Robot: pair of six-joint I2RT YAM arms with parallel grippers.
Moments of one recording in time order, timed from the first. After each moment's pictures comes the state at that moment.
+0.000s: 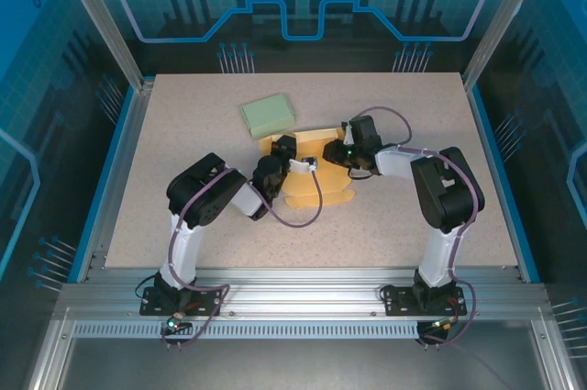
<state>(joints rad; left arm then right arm) -0.61 2.13 0.82 1.29 -0.37 1.61 0.35 1.89 1.05 0.02 -0.30 0.59</state>
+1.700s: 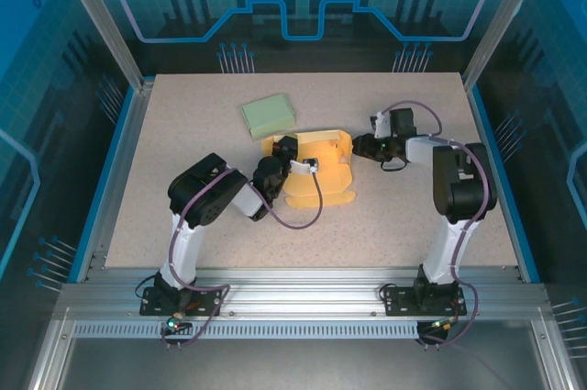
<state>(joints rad) -0.61 2.13 0.82 1.31 -0.35 1.62 0.08 1.93 1.10 -0.11 -0.56 0.29</state>
